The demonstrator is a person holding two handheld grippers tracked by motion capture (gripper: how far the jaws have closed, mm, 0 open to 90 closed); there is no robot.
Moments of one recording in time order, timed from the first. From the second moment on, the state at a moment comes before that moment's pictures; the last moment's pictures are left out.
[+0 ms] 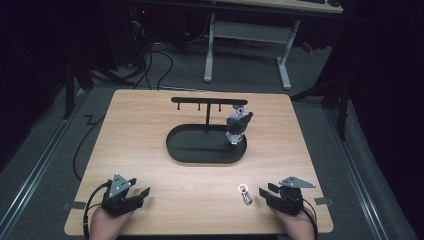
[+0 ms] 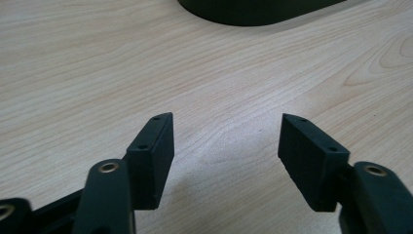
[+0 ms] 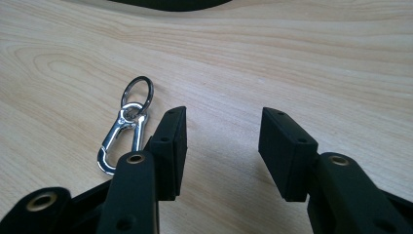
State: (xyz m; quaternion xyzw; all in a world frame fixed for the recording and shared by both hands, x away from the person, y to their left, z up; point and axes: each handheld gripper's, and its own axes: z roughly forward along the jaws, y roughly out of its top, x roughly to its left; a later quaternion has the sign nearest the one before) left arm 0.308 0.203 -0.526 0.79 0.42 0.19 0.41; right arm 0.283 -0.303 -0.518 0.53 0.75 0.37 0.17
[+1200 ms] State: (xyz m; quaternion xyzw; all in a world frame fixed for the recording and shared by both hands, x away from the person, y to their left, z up) left arm 0.309 0.196 -0.528 0.80 0.38 0.17 0.43; right arm 0.313 -0.272 -0.491 0.49 0.84 0.20 0.10
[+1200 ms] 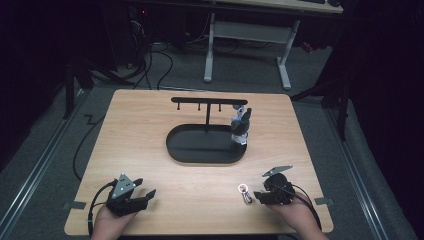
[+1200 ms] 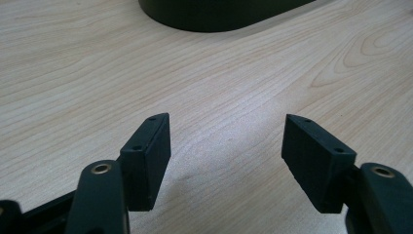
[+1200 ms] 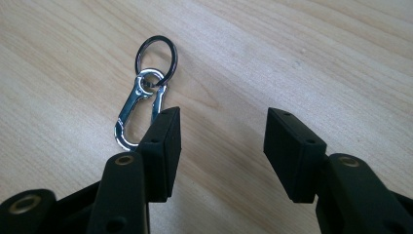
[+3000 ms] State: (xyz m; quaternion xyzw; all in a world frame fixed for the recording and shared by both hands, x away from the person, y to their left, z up) left arm 0.310 0.198 -0.530 0.81 0.38 0.17 0.41; right arm 0.358 -0.216 -0.472 0.44 0.89 0.11 0.01
